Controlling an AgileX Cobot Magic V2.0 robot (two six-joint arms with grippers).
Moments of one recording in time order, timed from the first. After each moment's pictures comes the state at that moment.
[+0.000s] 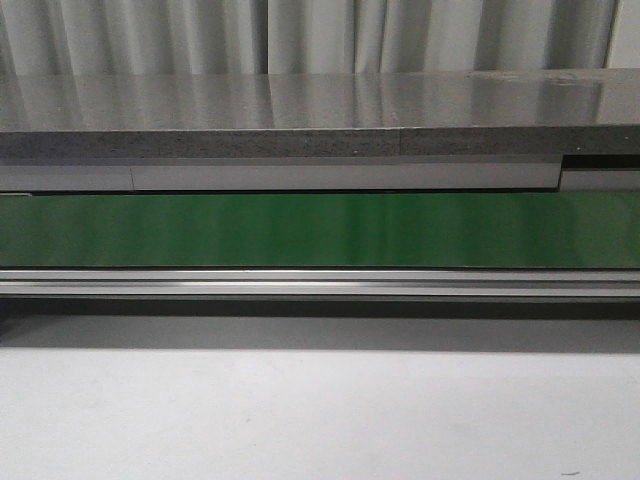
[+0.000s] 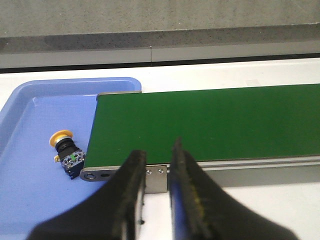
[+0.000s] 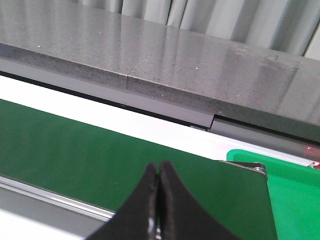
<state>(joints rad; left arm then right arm) -0.13 0.44 -0.51 0.06 0.52 0.02 0.03 0.33 -0.30 0.55 0.21 -0.65</state>
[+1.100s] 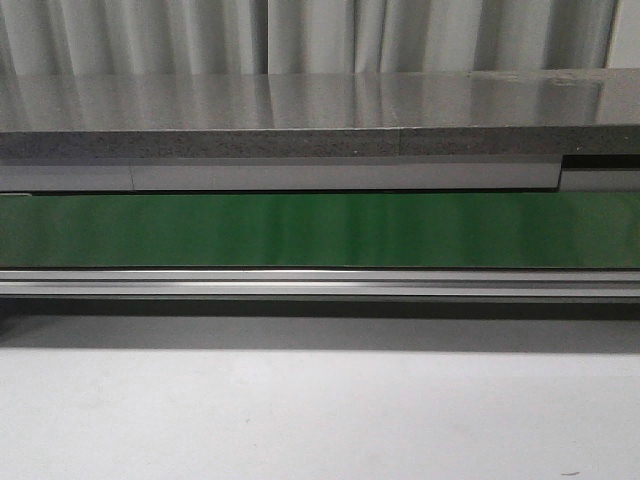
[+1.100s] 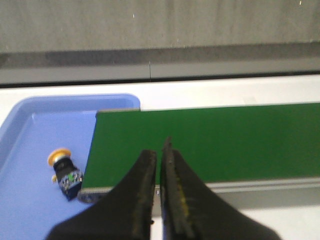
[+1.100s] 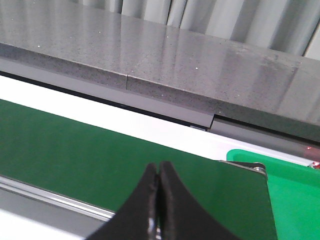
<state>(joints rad) -0.13 0.44 -0.49 0.05 0.41 0.02 0.03 0.33 -0.30 0.55 0.21 -0.65</state>
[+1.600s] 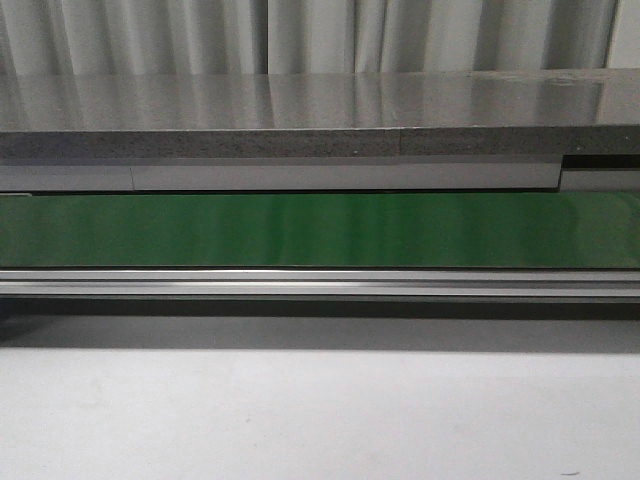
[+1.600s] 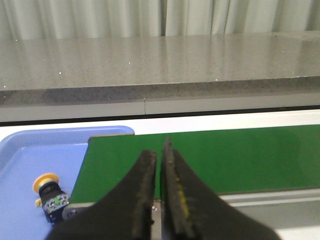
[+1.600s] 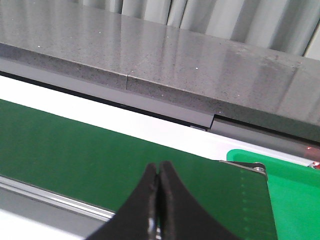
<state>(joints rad) -0.15 0.23 -0.13 0.06 0.04 0.01 0.03 0.33 -0.30 0.55 0.21 -0.65</state>
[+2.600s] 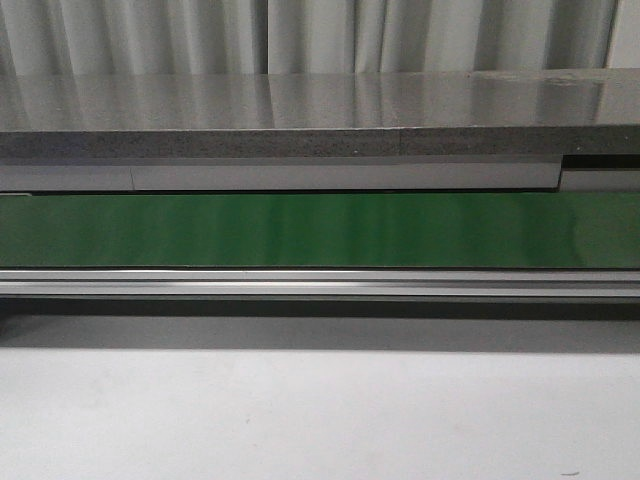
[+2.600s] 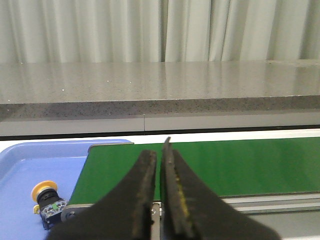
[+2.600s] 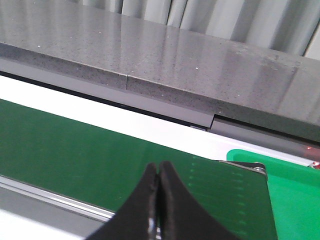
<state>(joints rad) -0.15 0.00 0.00 0.07 0.04 -0.01 0.03 0.33 -0.30 0.55 0.21 -0.65</state>
